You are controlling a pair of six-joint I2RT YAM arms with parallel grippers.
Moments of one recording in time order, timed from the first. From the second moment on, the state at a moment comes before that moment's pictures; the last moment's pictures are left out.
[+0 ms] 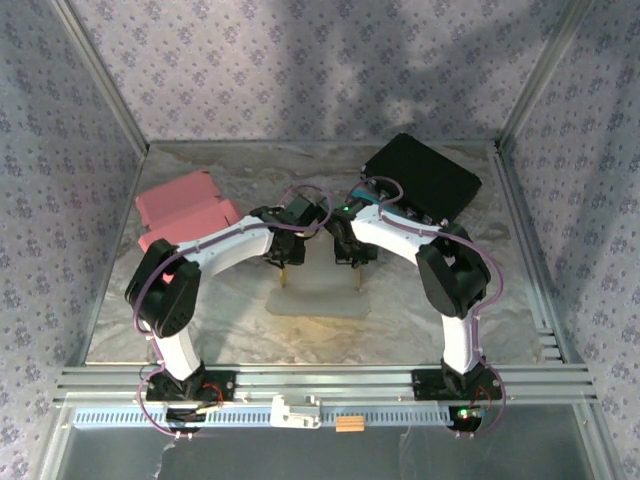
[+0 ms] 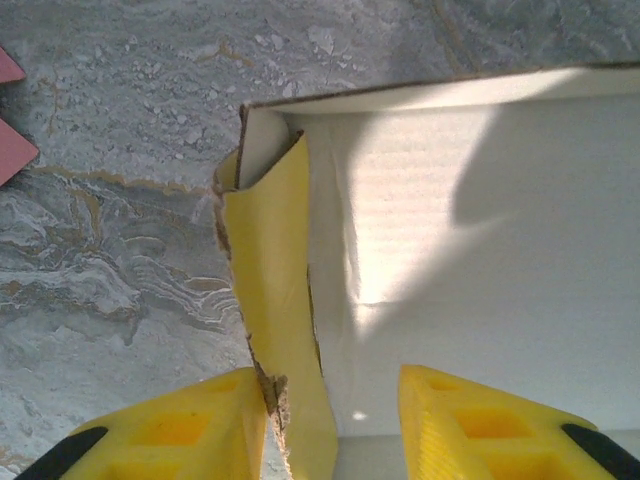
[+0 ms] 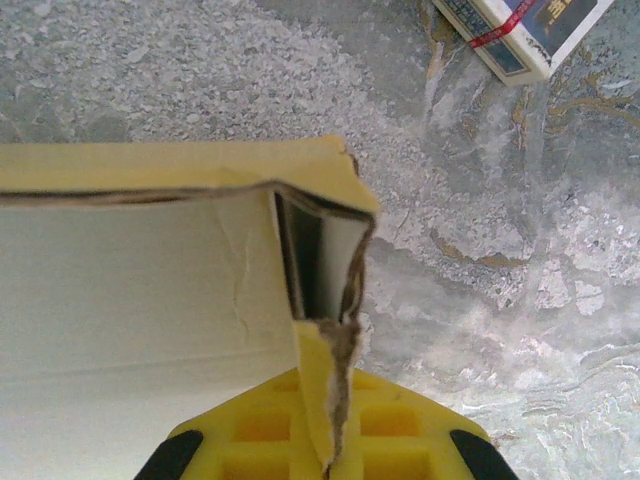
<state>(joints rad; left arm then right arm) -0.73 1.76 1.27 -0.82 -0.22 -0.59 0.72 1.95 1.47 -1.03 0.26 0.74</state>
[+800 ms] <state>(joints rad) -0.67 1.73 1.25 -0.81 -0.15 -0.55 0.73 1.95 1.47 -1.03 0.26 0.72</state>
